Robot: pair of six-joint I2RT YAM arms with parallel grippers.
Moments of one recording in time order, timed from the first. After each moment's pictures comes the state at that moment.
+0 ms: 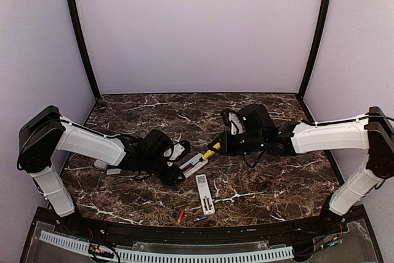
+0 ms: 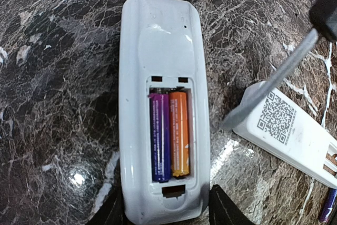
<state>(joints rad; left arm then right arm) -0.89 1.72 0.84 -0.07 0.11 -0.10 0.88 1.53 0.91 0.04 -0.21 0.73</state>
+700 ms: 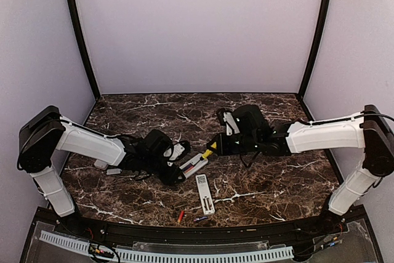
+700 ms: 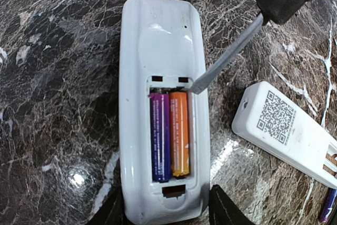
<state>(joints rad) -0.89 1.72 0.84 -0.07 0.11 -0.10 0.92 1.58 0.95 -0.01 -0.08 0.61</state>
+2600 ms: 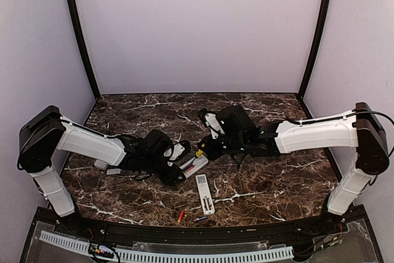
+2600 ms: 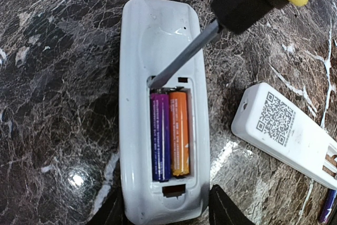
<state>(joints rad) -0.89 1.72 0.84 -0.07 0.12 -0.11 1.01 1.66 1.08 -0.07 0.09 0.31</state>
